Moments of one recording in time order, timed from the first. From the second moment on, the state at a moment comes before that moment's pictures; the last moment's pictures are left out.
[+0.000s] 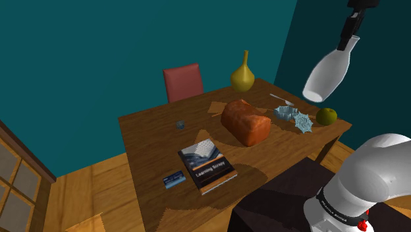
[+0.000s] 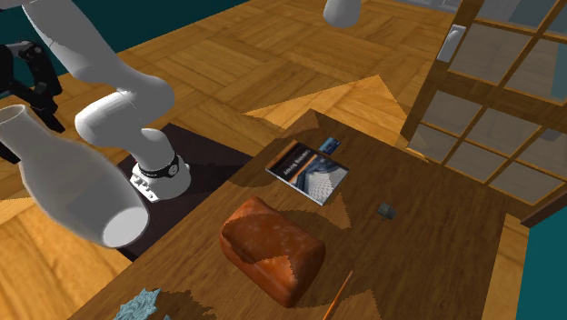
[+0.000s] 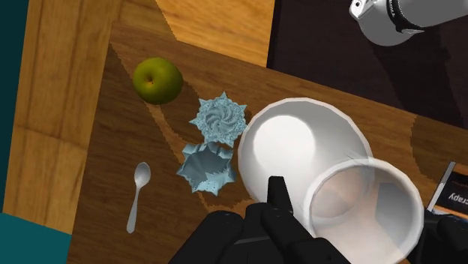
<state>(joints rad) -0.17 -0.61 -0.35 -1.88 -0.23 1.28 -0.60</state>
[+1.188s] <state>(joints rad) -0.19 -0.71 -0.37 -2.20 -0.26 1.51 -0.57</state>
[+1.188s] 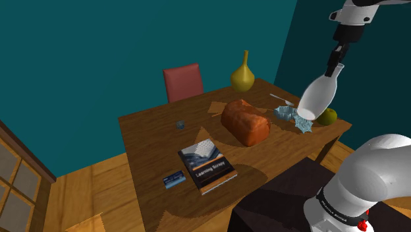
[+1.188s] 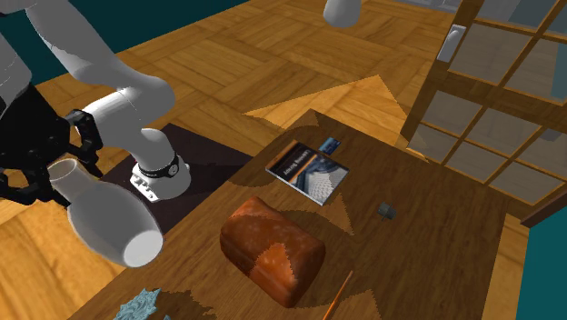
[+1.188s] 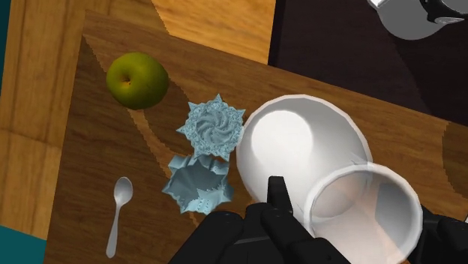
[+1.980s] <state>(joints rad) -0.21 -0.74 -0.40 -2.38 -0.29 1.65 -0.55</state>
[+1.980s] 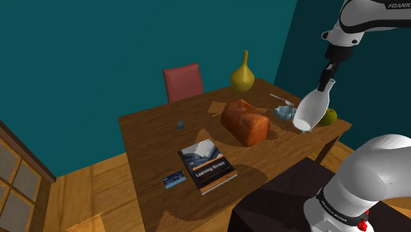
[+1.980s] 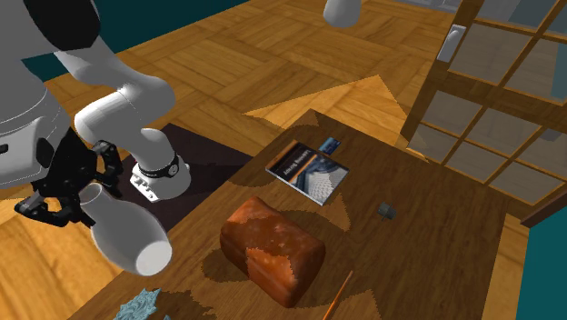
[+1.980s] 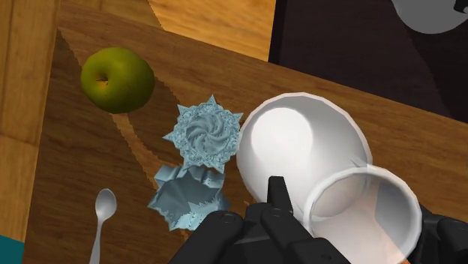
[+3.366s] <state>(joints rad) -0.22 -0.74 -0.45 -2.58 -0.34 1.86 -0.54</state>
